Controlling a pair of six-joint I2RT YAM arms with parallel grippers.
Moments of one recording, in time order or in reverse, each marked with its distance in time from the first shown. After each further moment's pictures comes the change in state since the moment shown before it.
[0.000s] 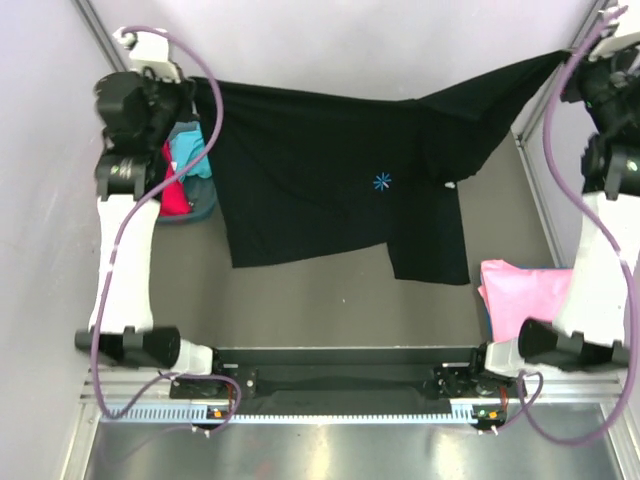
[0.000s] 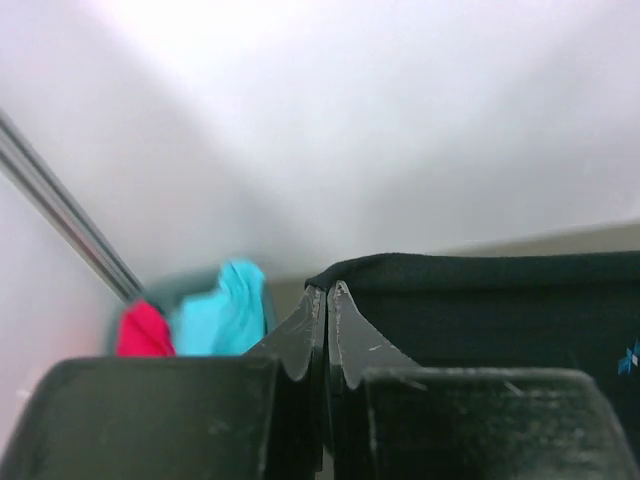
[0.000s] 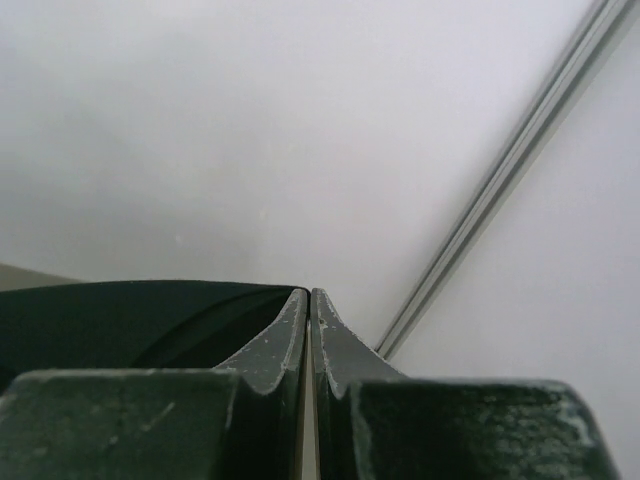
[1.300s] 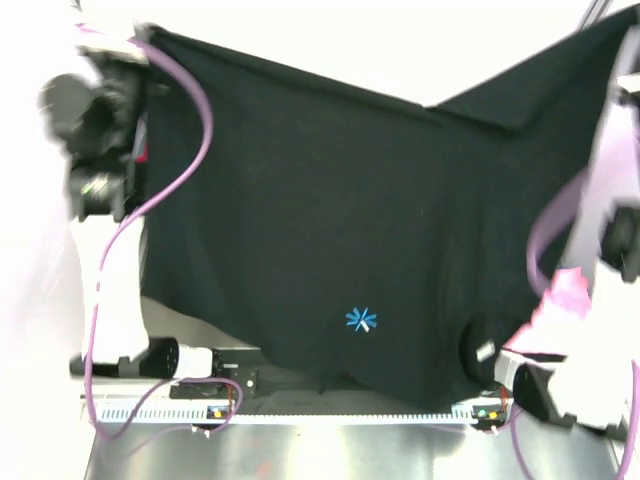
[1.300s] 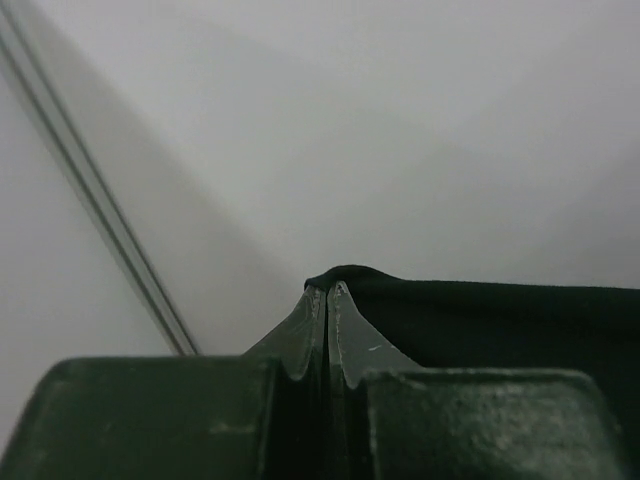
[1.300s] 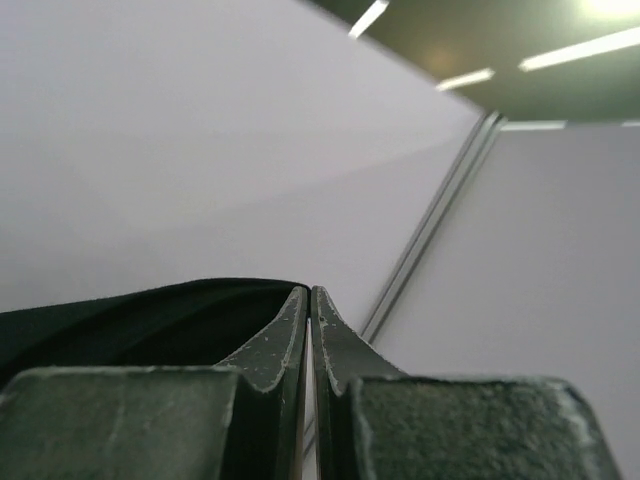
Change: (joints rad) left arm 0.004 -0.103 0.167 0.169 -0.034 0.150; right arm -0.001 -0.287 0.051 0.245 -0.008 -0.119
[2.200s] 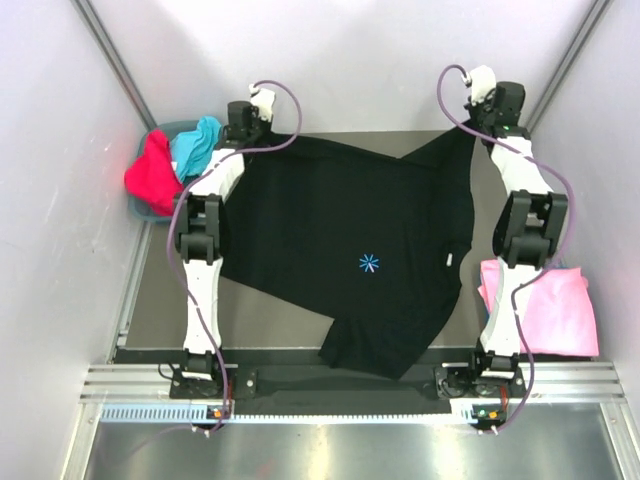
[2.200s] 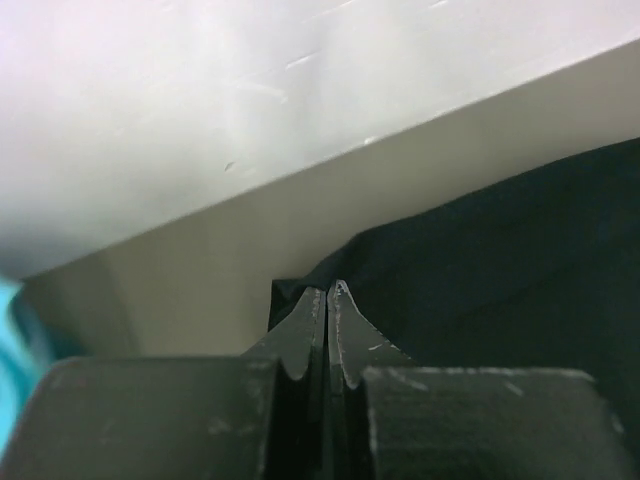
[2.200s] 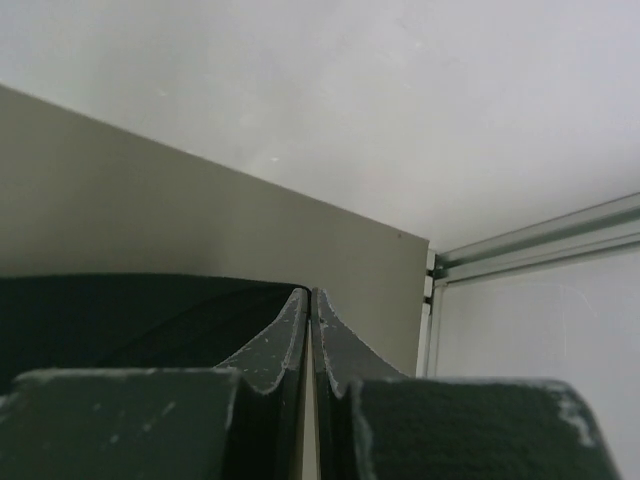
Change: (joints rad) left arm -0.087 1.070 0.123 0.115 0.047 0.011; right arm 0.154 1.054 -0.057 0.055 0.238 -0.169
